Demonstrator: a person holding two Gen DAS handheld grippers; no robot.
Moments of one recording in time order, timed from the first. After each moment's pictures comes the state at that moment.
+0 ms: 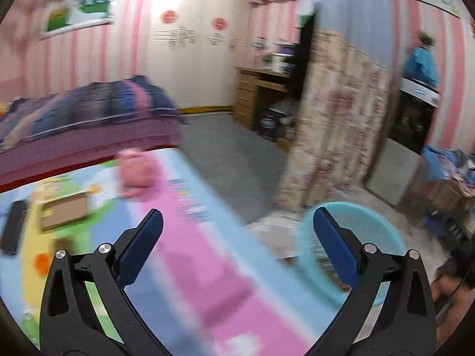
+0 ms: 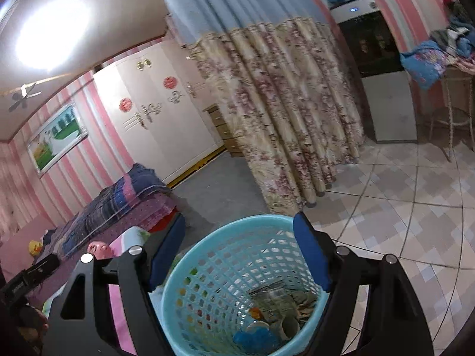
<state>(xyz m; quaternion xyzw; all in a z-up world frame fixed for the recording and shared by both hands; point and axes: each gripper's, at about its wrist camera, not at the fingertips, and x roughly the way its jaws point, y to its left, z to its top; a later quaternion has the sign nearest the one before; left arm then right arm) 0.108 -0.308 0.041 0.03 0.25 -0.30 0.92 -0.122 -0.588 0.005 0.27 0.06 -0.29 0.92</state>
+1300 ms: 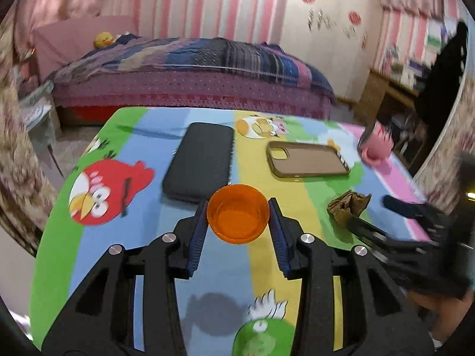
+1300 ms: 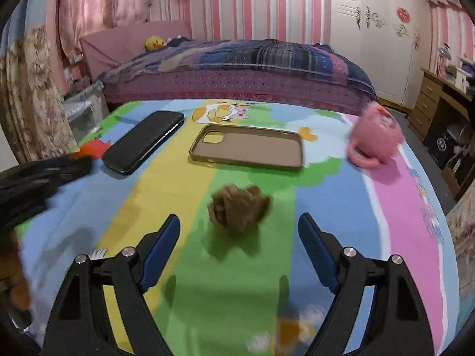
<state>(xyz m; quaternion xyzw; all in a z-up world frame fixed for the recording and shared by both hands) 0.206 0.003 -0.025 -0.06 0.33 -0.07 0.94 0.232 -0.194 -0.053 -0.05 0.34 0.06 0.94</state>
